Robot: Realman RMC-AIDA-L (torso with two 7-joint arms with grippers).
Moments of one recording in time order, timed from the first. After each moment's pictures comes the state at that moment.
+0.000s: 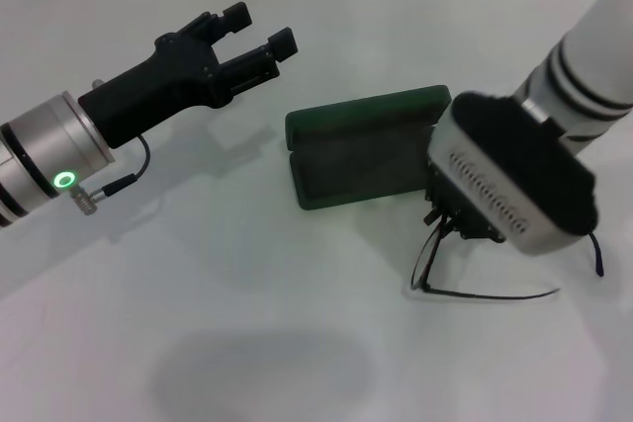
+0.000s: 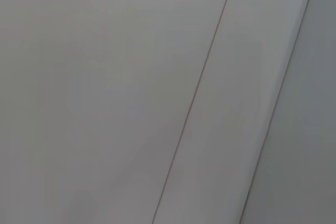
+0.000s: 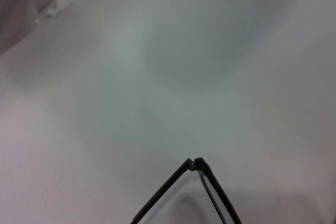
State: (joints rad) left arm -0.42 -2.07 1.12 0.48 1.12 1.38 -1.19; right arm 0.85 2.02 -1.75 -1.16 -2.40 -1.43 1.41
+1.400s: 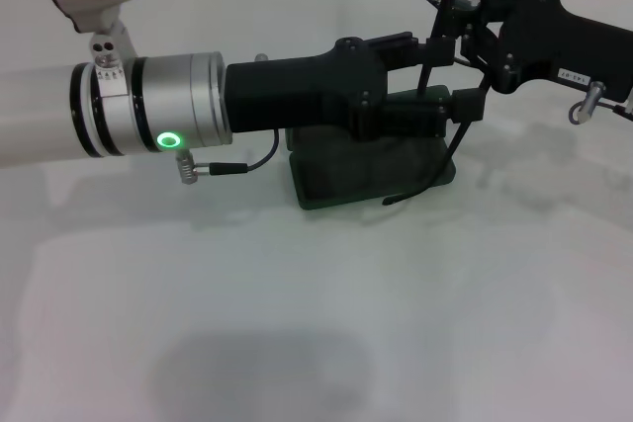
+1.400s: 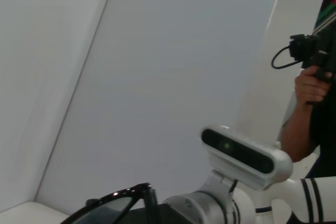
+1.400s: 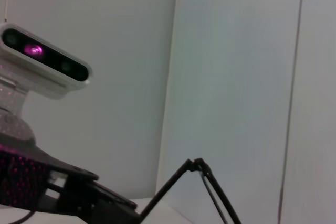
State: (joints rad) left arm -0.69 -2.09 1.14 0.48 1.40 1.60 -1.42; right arm 0.55 2.02 -1.22 -0.65 -1.24 -1.23 1.00
